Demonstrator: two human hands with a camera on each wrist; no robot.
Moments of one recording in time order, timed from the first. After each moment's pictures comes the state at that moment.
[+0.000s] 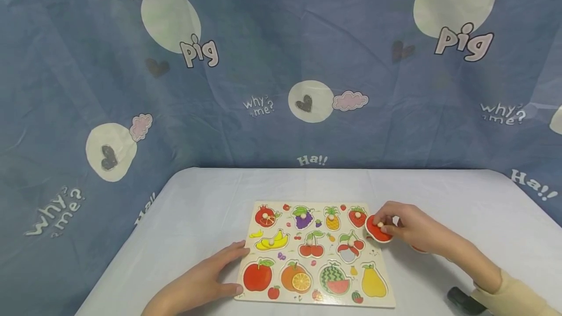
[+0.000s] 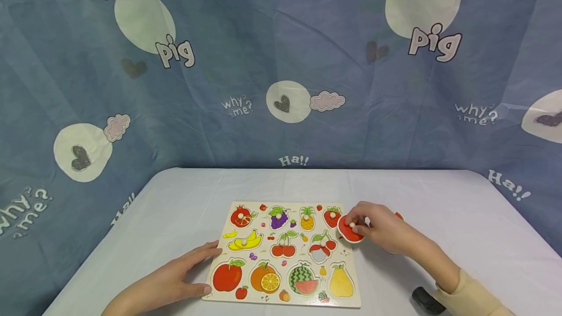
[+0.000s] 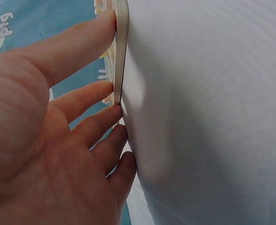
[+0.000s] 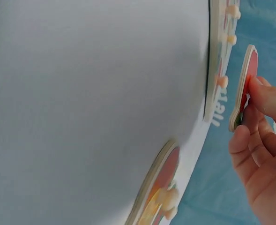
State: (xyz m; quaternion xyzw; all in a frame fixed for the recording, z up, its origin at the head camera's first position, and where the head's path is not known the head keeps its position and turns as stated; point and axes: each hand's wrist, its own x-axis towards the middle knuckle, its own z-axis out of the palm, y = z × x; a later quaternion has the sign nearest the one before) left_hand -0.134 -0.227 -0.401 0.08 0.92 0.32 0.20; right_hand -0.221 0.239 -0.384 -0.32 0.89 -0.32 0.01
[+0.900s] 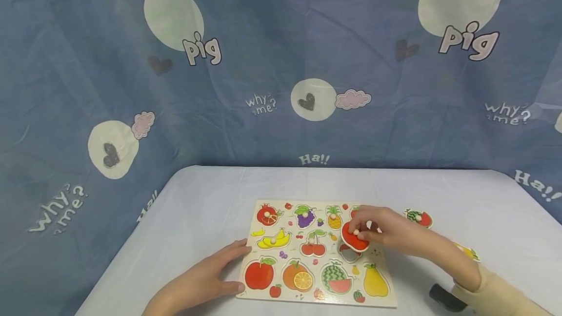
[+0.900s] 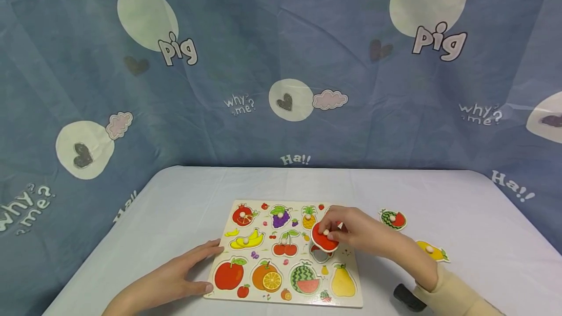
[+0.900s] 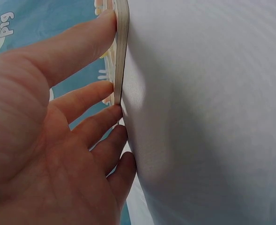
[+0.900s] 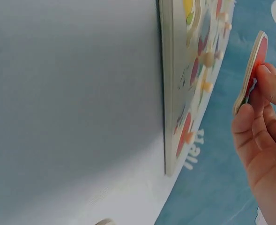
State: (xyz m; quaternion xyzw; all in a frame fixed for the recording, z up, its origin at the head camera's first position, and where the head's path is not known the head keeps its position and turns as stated) left_hand -0.136 -0.227 -0.402 0.09 0.91 0.34 0.20; right_hand -0.218 0.191 -0.373 -0.43 0.83 -0.34 0.06
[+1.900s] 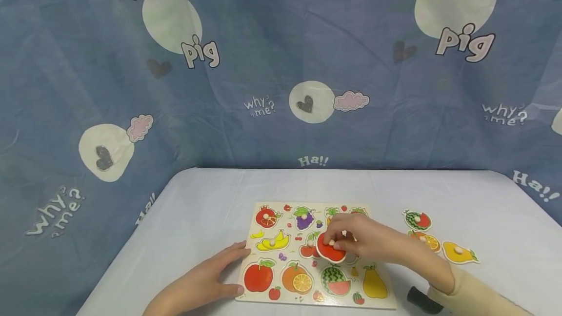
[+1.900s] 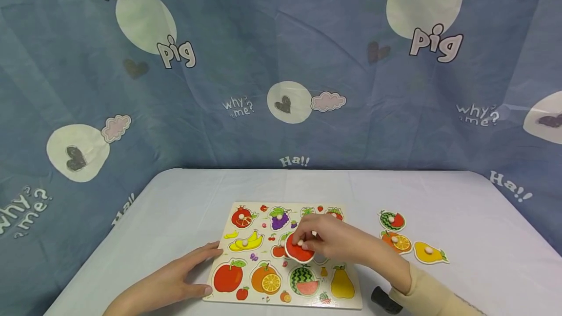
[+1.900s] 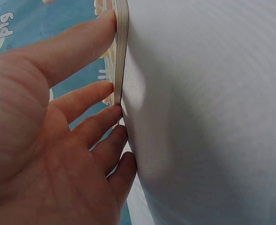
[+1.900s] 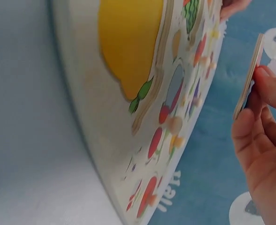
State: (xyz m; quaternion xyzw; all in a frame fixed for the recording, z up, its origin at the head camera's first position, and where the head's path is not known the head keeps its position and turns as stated) left_hand -0.135 -0.226 -0.401 0.09 0.92 0.33 0.20; right_hand -0.210 0.147 -0.370 -0.47 0.81 -0.33 0.09
